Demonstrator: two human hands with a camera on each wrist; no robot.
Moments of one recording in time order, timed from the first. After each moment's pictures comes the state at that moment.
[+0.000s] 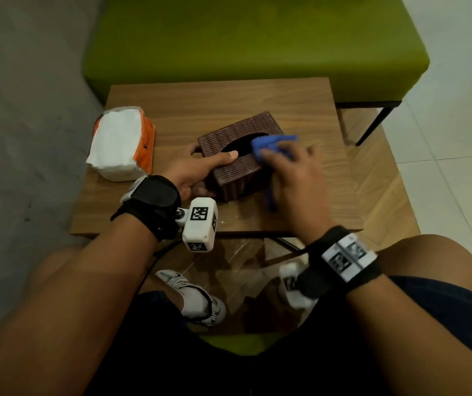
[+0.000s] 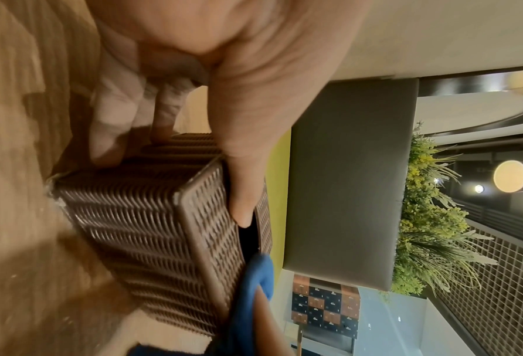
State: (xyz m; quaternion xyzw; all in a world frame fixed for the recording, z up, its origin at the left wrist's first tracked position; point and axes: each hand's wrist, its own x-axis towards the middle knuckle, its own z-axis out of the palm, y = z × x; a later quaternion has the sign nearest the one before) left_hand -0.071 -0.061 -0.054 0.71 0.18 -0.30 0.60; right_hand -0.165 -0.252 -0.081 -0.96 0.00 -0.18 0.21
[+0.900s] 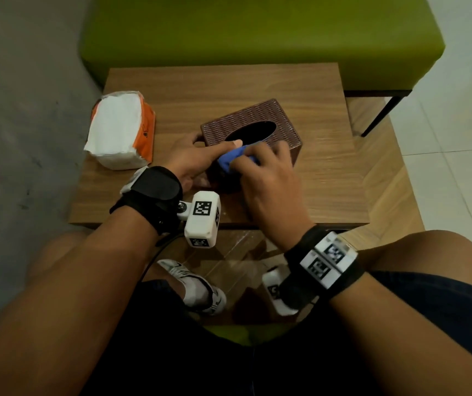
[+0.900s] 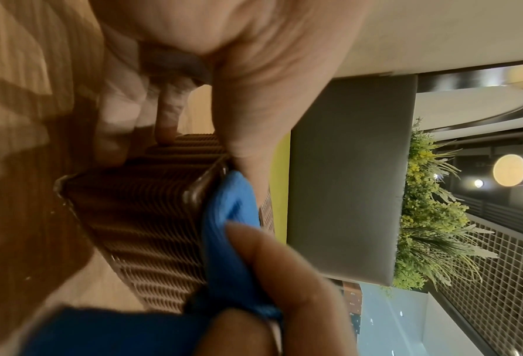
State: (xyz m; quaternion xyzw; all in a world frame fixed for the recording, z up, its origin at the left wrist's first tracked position) left_hand -0.070 -0.058 -0.059 0.74 0.17 -0.29 0.59; right_hand -0.172 -0.203 -0.080 -0.96 -0.08 -0.16 0.19
